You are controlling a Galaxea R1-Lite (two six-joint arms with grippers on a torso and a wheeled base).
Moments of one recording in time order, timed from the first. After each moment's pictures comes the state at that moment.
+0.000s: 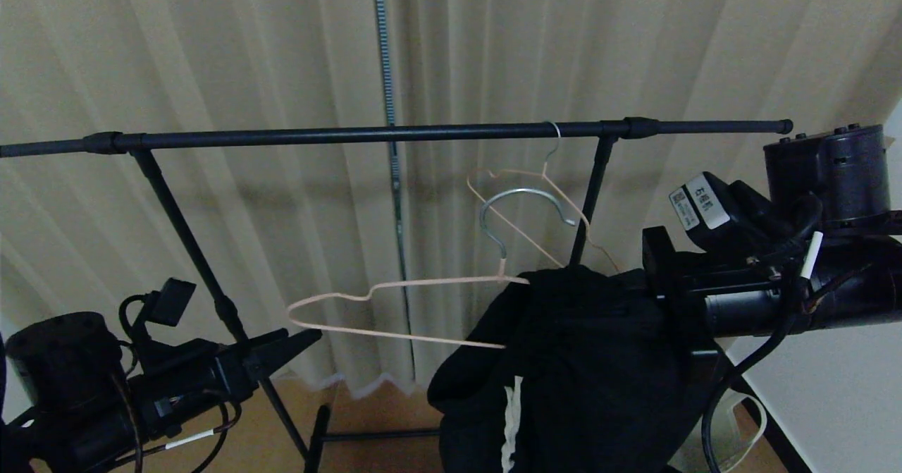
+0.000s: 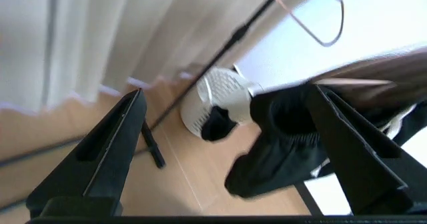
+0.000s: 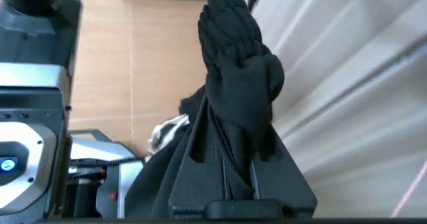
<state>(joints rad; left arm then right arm) -0.05 1.89 -0.10 -1.57 -0.67 -0.42 0.48 1.55 -0.94 -0.08 0.79 -0.57</state>
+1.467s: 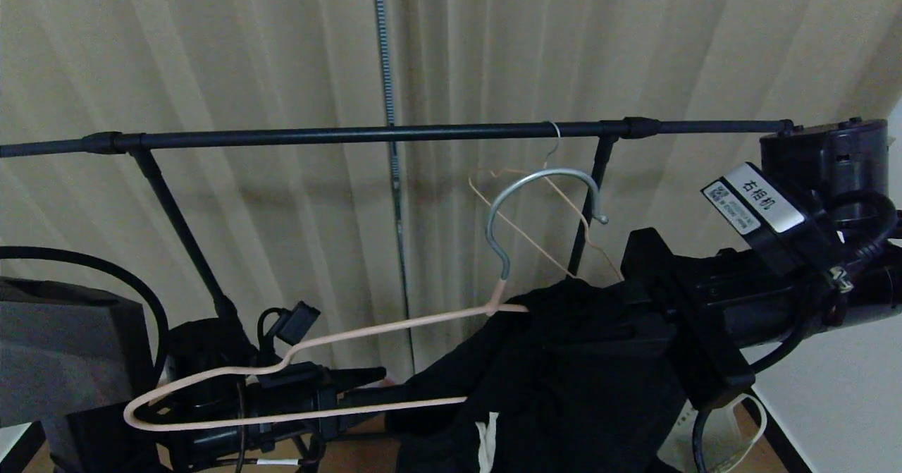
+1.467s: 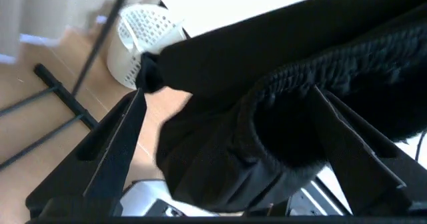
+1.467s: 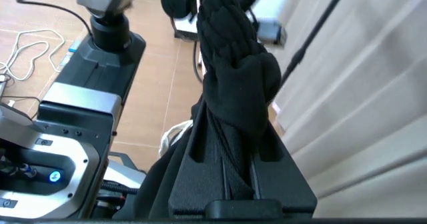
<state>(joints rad) -0.34 2.10 -0.22 -1.57 -0.78 -0.43 0.55 1.55 -0.94 -0.16 1.00 -0.55</state>
